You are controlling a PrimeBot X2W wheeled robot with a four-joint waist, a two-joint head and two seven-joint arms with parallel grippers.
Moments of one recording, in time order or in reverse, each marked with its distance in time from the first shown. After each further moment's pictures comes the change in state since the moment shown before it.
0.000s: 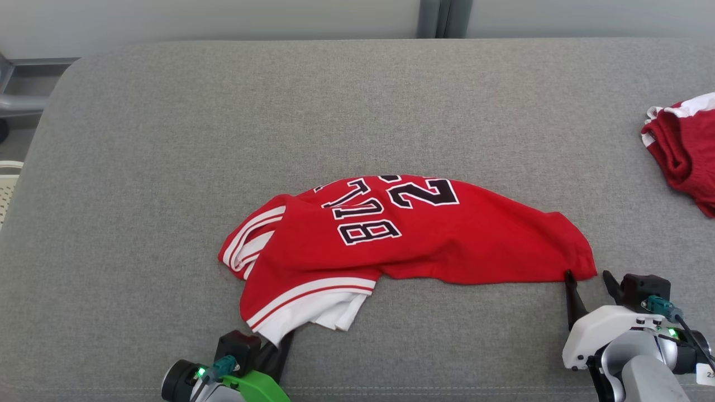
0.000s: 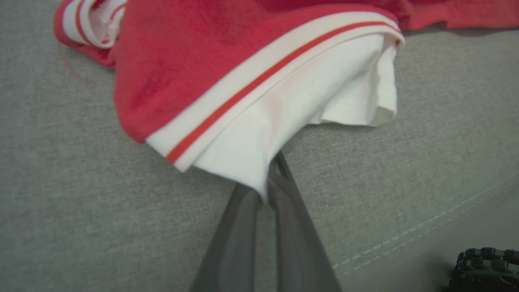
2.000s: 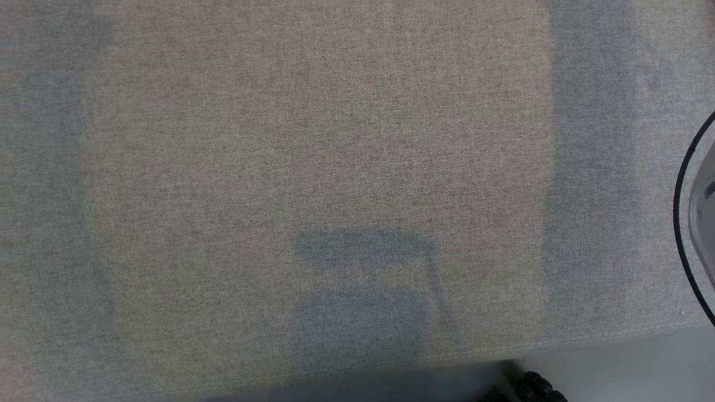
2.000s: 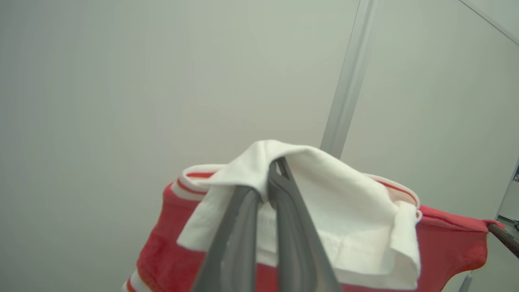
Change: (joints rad) left arm -1.258 0.217 0.447 -0.348 -0.349 -0.011 0.307; right arm -1.314 -0.065 0.103 0.041 0.281 0.000 0.071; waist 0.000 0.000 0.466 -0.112
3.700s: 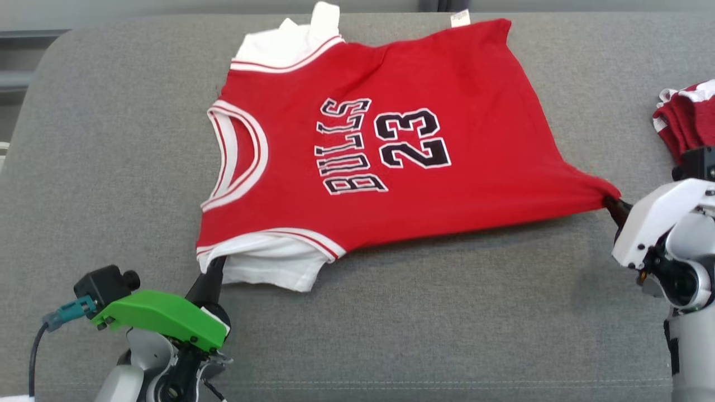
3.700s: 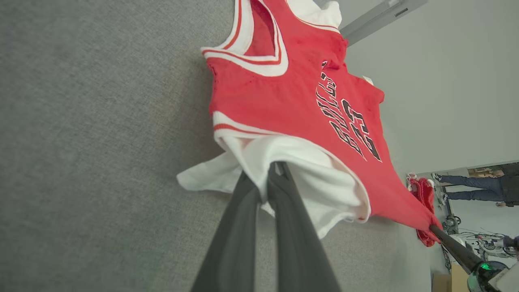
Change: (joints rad) left arm 1.355 -0.150 -0.092 -0.291 -0.349 0.261 0.076; right arm 1.132 -0.057 -0.125 -0.404 0.067 0.000 0.766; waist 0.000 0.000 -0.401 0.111
